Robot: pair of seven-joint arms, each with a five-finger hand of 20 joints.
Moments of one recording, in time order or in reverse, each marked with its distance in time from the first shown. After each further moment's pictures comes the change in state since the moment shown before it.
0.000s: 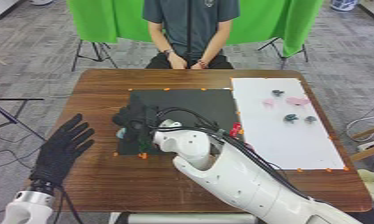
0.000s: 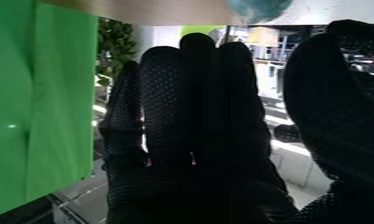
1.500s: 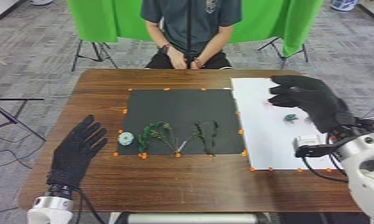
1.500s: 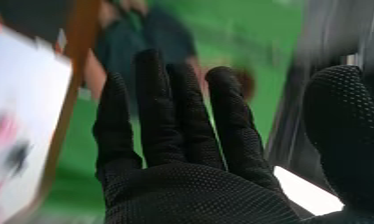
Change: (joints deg) left arm -0.9 -9.2 4.0 -2.0 2.9 -1.7 2.0; right arm -56.2 18.9 75.4 -45.1 89.9 -6.7 10.6
